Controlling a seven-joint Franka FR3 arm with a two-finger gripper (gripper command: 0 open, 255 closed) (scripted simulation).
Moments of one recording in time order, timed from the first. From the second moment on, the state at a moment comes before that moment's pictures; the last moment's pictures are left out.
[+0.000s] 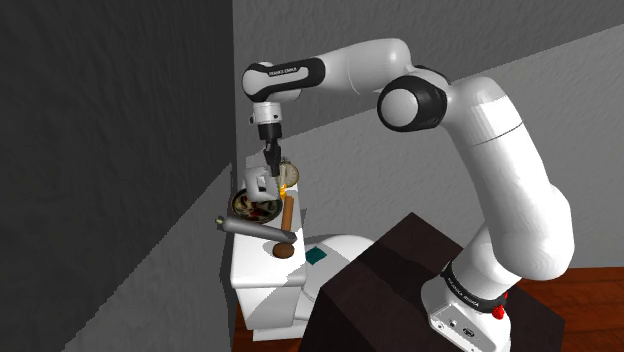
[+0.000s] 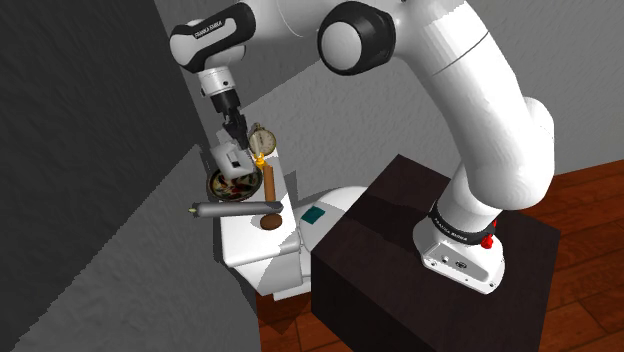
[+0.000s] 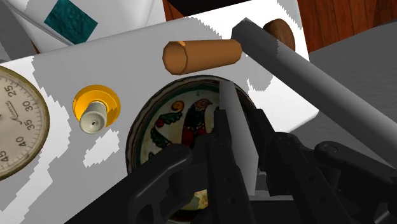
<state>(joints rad) 0.13 0.88 0.03 -1.14 0.17 1.52 -0.60</state>
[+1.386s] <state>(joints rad) 0.13 0.95 0.03 -1.09 0.17 1.53 -0.60</state>
